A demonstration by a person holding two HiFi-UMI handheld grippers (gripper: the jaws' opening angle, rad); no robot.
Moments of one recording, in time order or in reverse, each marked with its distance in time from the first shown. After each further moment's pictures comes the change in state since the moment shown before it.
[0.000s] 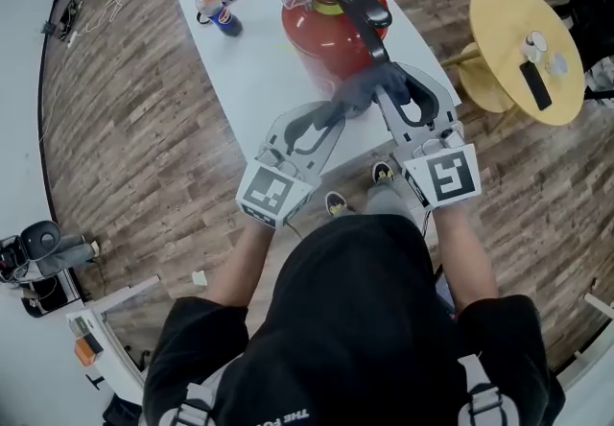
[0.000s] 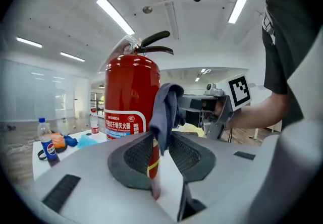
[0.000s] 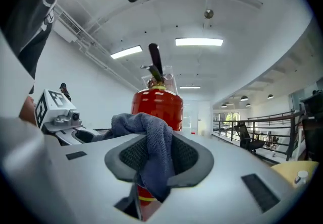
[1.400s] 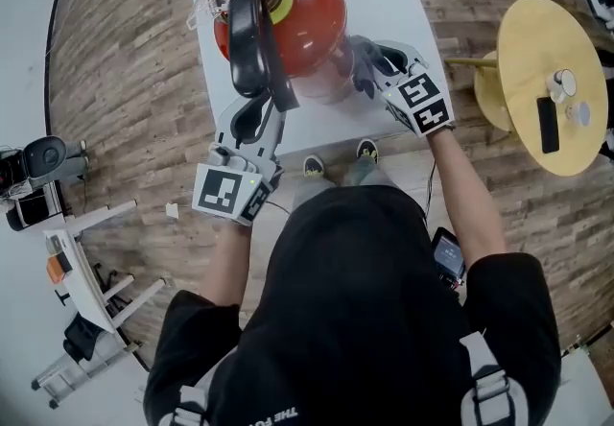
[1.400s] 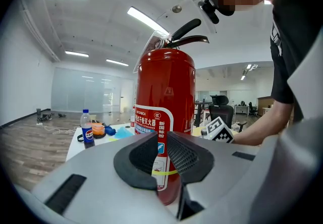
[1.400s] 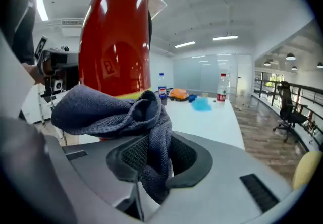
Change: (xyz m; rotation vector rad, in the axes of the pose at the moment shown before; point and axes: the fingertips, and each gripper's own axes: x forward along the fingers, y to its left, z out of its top) left arm 0.013 0.052 -0.007 -0.169 0.003 0.521; right arm 0.074 -0.056 -0.221 0.065 0.467 0.492
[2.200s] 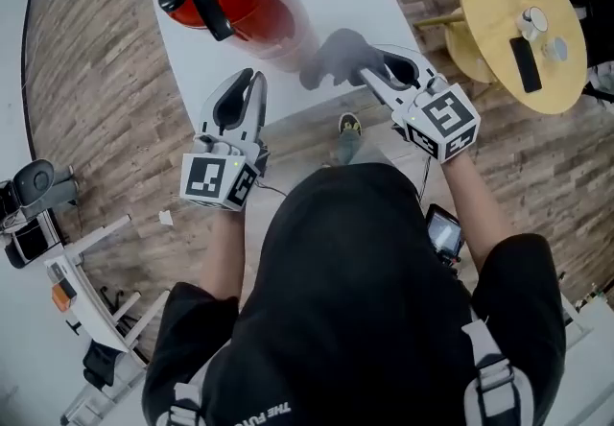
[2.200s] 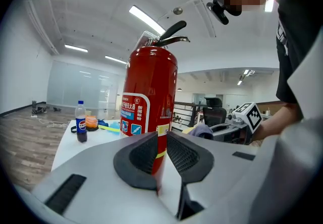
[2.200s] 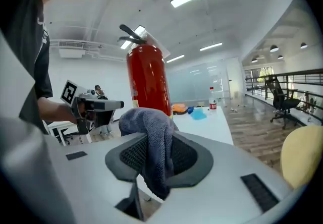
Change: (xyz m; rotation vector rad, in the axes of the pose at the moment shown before) left arm -0.018 -0.042 -0.026 -0.042 -0.008 -0.056; right arm -0.139 0.064 0.011 0.114 -0.170 -0.026
